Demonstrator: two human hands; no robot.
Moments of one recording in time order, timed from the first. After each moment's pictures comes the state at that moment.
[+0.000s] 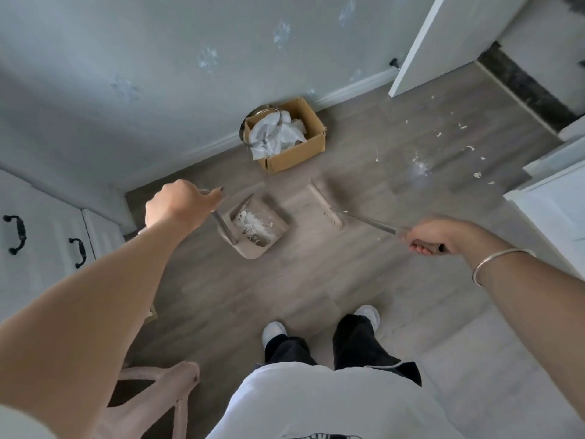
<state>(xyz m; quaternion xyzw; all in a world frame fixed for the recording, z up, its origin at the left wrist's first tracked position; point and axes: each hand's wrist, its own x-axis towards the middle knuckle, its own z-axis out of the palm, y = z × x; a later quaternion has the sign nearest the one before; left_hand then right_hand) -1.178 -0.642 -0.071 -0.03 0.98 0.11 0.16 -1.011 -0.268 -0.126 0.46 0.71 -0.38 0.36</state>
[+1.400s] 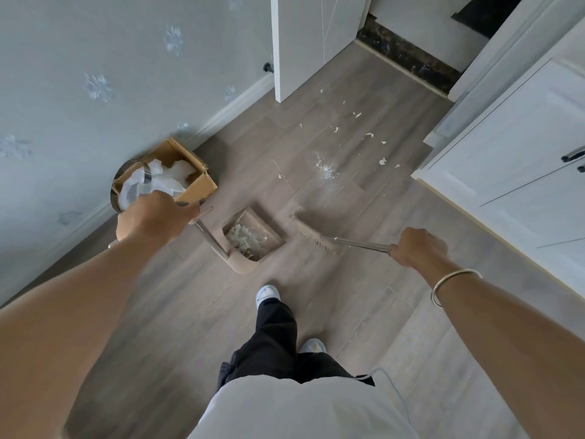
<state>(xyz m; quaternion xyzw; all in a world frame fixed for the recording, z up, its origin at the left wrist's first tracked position) -1.228 -0.205 -0.092 0.13 0.98 0.03 0.17 -0.943 0.083 -0.161 0.53 0.80 -0.08 0.28</state>
